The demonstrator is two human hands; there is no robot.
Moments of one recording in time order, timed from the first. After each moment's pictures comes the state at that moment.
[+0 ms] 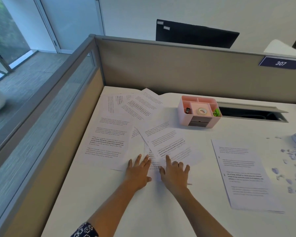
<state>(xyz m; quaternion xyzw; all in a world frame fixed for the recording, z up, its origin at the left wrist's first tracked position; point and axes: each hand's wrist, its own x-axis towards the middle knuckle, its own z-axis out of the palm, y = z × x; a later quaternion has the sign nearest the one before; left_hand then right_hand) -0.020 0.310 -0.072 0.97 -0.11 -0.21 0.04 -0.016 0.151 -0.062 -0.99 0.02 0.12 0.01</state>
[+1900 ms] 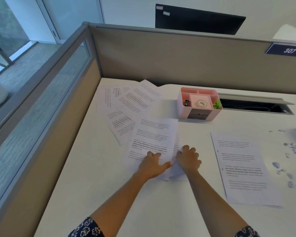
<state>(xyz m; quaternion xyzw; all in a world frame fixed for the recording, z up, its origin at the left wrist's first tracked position) -0.006 0.247 -0.046 0.90 0.04 -0.28 0.33 0.038 0.093 -0.061 -0.95 0.20 0.17 0.16</state>
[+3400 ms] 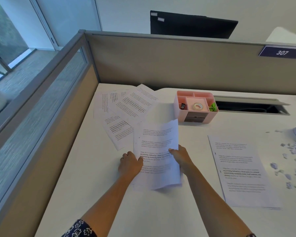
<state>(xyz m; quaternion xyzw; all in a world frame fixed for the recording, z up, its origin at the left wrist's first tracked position) 0.009 0.294 -0.062 0.92 0.22 -0.17 0.26 0.057 0.093 -0.058 -0.76 0.23 0.21 0.58</state>
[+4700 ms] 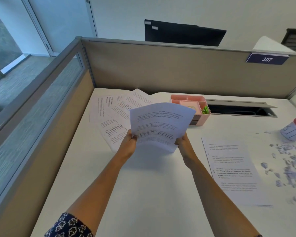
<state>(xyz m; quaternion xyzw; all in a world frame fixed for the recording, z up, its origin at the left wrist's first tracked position) 0.044 0.300 0.010 0.79 0.10 -0.06 0.60 0.061 0.077 0.000 -0.73 0.05 0.08 0.67</state>
